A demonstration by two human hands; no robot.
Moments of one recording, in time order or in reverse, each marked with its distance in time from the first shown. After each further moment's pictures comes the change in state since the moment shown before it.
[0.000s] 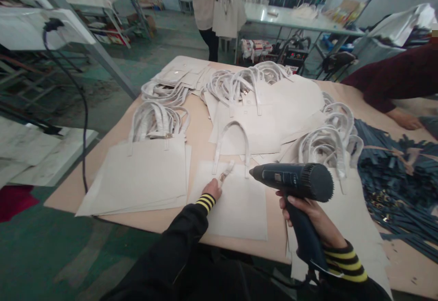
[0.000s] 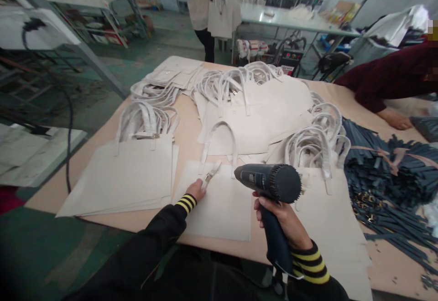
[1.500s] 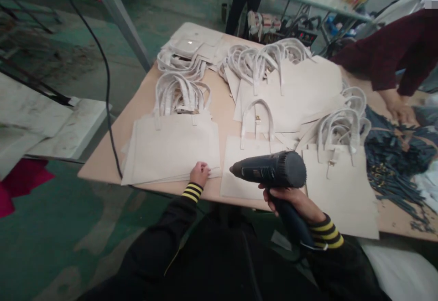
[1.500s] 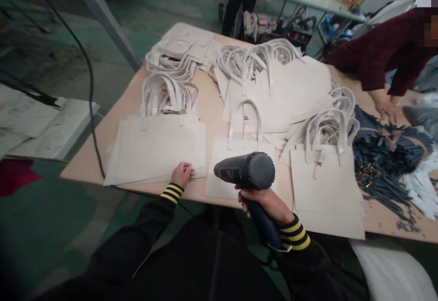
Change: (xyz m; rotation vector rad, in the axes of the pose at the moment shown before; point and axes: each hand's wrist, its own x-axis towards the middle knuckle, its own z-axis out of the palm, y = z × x) left_hand -0.057 -0.151 -0.078 -0.081 0.099 -0.029; right_hand -0.013 0.057 0.161 -0.109 -0.182 0.142
